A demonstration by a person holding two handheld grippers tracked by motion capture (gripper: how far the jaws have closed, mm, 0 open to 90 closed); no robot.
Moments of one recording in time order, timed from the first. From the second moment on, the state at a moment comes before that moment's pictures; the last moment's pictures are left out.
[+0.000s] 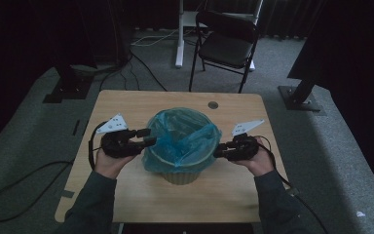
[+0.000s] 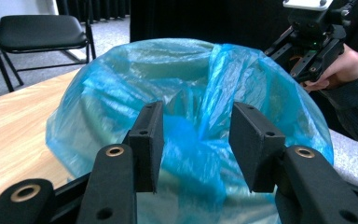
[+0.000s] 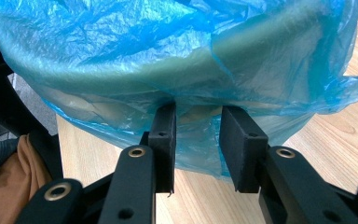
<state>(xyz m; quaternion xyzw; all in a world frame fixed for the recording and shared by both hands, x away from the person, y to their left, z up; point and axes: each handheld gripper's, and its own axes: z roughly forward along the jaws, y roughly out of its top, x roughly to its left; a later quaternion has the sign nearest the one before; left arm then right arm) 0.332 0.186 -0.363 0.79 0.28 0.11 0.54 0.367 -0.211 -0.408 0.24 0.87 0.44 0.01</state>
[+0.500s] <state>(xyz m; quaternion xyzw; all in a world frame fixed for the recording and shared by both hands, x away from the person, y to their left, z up) 0.344 0.154 -0.355 0.81 0.25 0.11 0.52 0.366 -0.210 -0.409 0.24 0.86 0.44 0.02</state>
